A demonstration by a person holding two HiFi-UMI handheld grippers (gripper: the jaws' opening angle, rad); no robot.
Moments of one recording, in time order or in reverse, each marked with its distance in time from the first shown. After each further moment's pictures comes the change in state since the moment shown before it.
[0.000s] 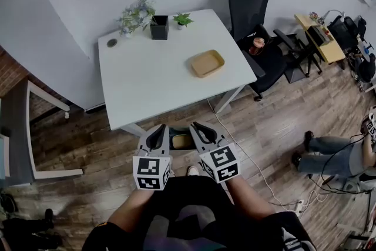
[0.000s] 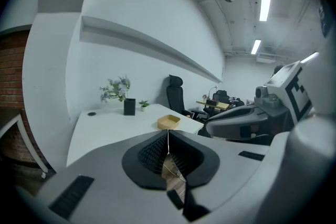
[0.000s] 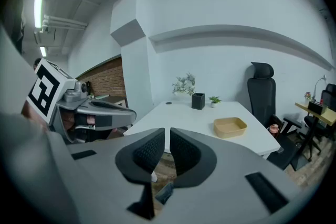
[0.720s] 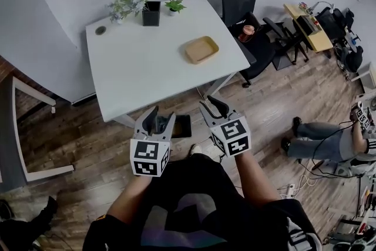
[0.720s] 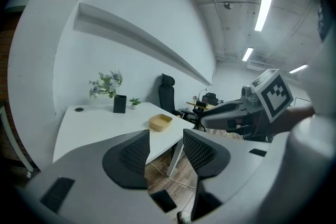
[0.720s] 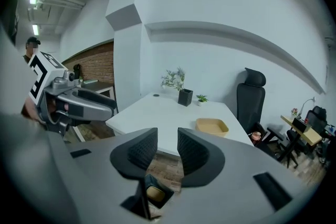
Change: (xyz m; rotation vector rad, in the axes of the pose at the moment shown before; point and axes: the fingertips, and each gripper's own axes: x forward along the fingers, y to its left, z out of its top) left arm 0.012 0.007 0.000 -0.025 0.005 -0.140; right arm 0.010 -0.044 0.004 -0.092 0.100 -0.130
